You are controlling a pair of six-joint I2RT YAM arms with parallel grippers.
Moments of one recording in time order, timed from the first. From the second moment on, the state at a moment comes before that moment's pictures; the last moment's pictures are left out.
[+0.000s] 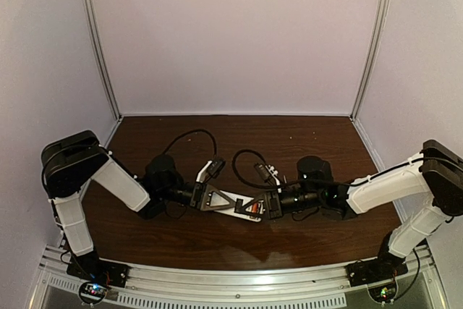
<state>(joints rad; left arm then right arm) -0.84 1.88 0.62 1.24 1.01 -1.03 0.93 1.54 0.59 0.62 -0.62 0.79</state>
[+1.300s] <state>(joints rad) -0.80 1.86 0.49 1.31 0.93 -1.20 1.01 1.63 0.56 0.87 -0.50 0.99</state>
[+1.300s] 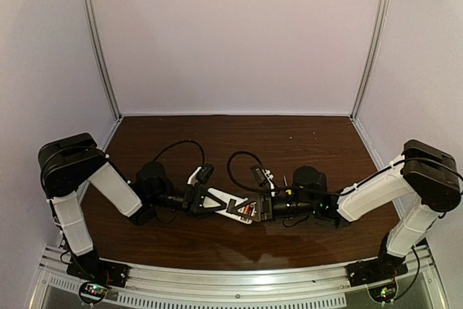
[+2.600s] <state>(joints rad) -0.77 1.85 0.47 1.31 0.90 -1.19 1.01 1.26 0.65 0.13 -0.08 0.73</state>
